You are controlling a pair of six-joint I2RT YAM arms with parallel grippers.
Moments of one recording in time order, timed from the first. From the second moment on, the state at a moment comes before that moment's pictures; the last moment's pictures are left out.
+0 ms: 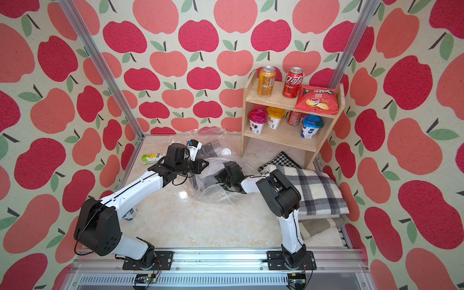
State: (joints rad) left arm -0.43 1.49 1.09 -0.22 0.38 -0.31; right arm 0.73 2.04 1.12 0.27 -0.26 1.46
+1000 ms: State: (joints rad) left arm -0.36 1.50 1.10 -0.32 0.30 -0.37; right arm 0.73 2.14 1.41 -0.02 -0.41 1.28
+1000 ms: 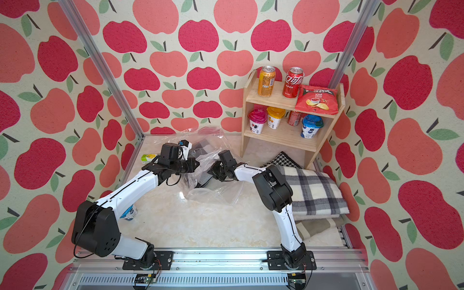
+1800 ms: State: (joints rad) left arm -0.42 1.73 1.21 -0.25 0.28 -0.48; right arm 0.76 1.73 1.22 -0.42 -0.22 1.01
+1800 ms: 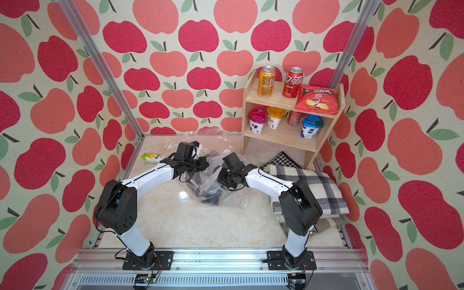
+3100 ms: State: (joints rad) left arm -0.57 1.82 1.41 -0.34 0.04 -0.36; right arm 0.74 1.55 1.39 -1.06 0.02 0.67
